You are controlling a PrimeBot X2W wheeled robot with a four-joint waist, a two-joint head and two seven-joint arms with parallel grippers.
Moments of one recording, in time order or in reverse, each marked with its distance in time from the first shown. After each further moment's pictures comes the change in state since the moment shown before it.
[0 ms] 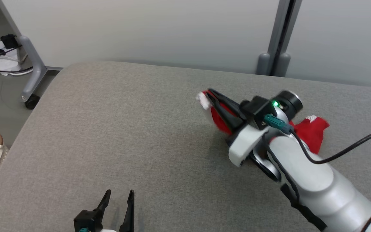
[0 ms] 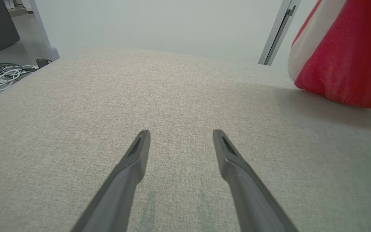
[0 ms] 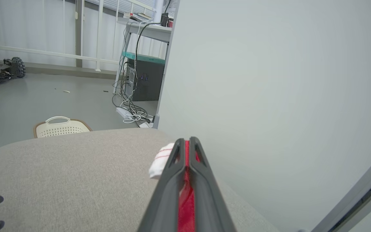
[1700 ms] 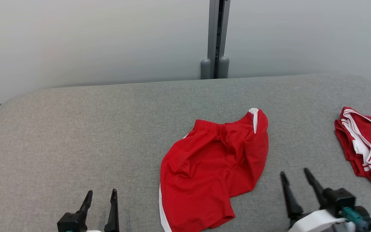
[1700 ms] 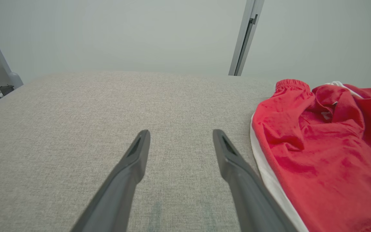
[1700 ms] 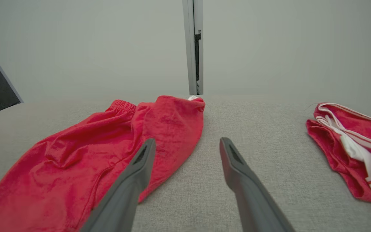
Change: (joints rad) left arm 0.027 0.000 0.091 -0.030 0.036 0.010 0.000; right arm 0.643 0.099 -0.683 -0.232 -0.174 0.000 0.000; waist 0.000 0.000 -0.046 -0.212
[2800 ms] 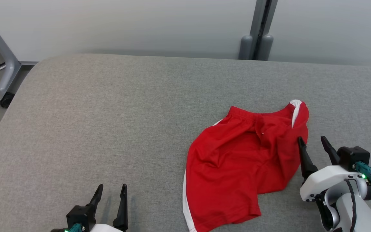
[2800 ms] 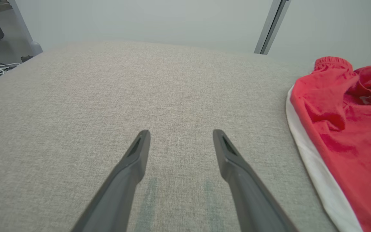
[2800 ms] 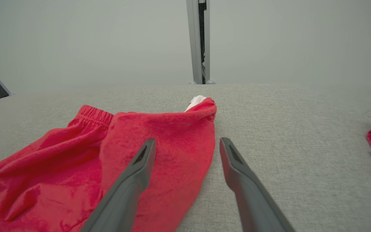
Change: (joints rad) left arm -0.045 0.001 -0.062 0.030 -0.027 -0.008 0.000; right arm -0.332 -0.035 -0.026 0.356 0.057 0.000 0.000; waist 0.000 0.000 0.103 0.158
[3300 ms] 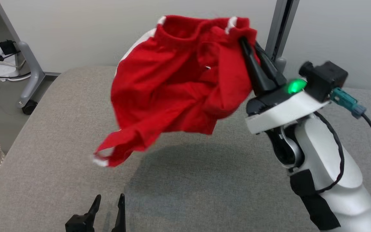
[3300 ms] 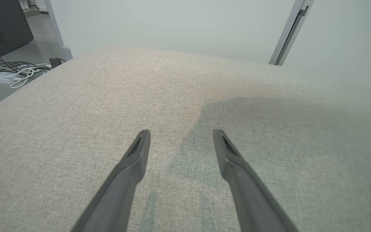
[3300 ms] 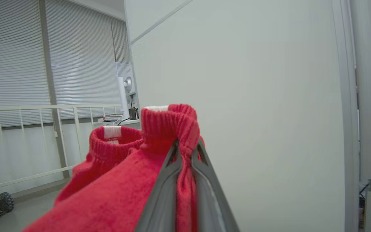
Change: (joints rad) left arm 0.037 -0.001 0.014 0.009 0.003 0.002 0.000; right arm -0.299 0.038 0.363 -0.404 0.270 0.000 0.000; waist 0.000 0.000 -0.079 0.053
